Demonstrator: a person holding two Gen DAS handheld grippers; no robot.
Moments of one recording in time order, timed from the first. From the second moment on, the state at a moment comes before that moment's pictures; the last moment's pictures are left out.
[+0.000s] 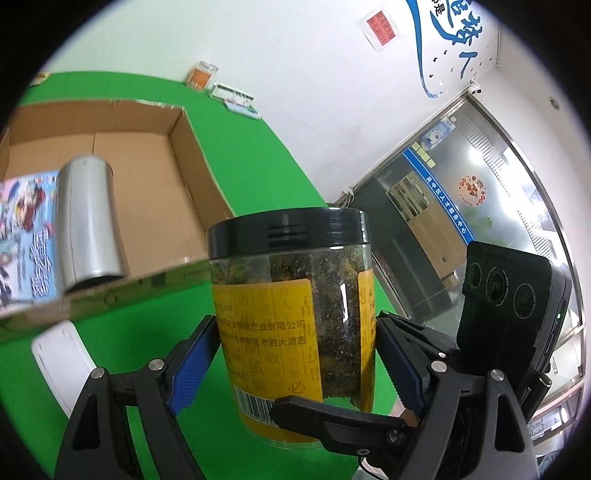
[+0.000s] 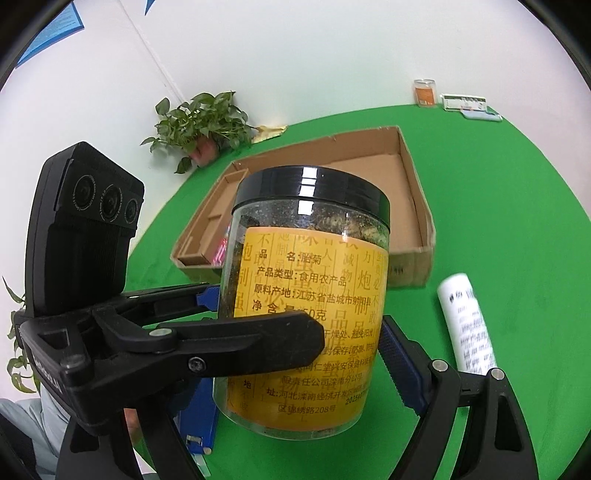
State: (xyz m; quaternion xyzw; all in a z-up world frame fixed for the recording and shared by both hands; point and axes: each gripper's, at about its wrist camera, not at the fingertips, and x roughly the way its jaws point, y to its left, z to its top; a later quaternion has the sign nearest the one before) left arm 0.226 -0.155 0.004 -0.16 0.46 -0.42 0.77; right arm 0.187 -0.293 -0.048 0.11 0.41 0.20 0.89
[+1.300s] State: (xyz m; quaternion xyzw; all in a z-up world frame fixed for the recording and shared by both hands) left arm 0.311 -0.129 0.016 -0.17 0.46 -0.38 0.78; right arm 0.316 -0.278 -0.036 0.10 0.42 0.23 0.87
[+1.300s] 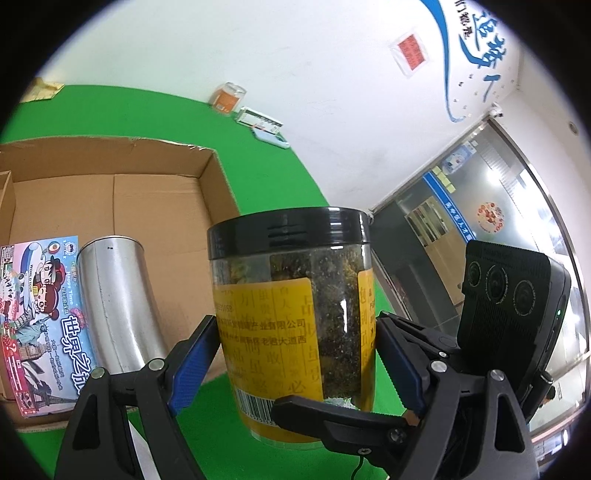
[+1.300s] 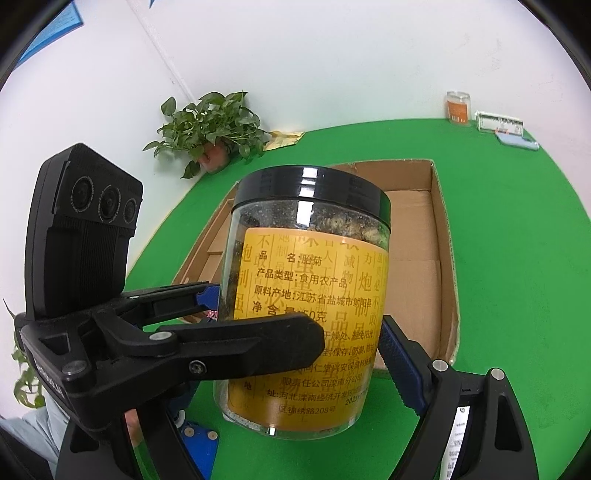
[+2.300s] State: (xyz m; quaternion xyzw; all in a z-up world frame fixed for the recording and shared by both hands) left arm 0.361 -0.116 -0.033 -0.18 0.52 -0.29 0.78; right arm 0.403 -0.284 -0.137 0.13 0.52 0.24 0.81
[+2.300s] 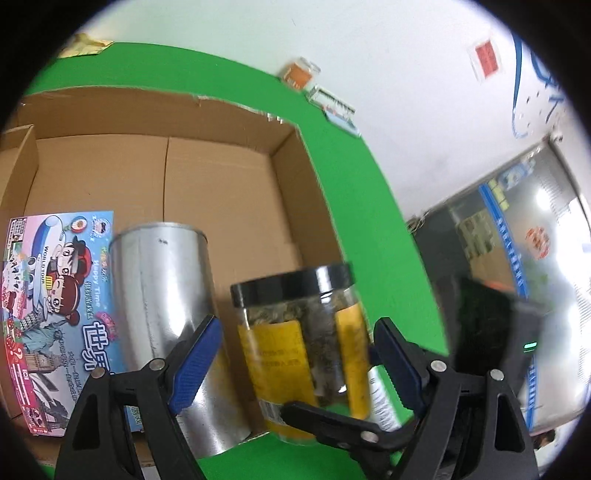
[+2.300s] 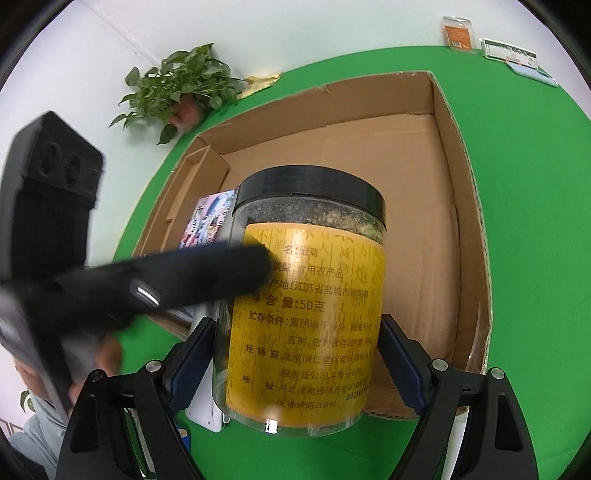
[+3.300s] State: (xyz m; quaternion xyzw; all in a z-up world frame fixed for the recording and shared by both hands) left arm 0.204 -0.092 0.035 -0.04 0.29 -0.20 0.94; right arm 0.256 -0.335 -0.078 0.11 0.36 0.14 0.92
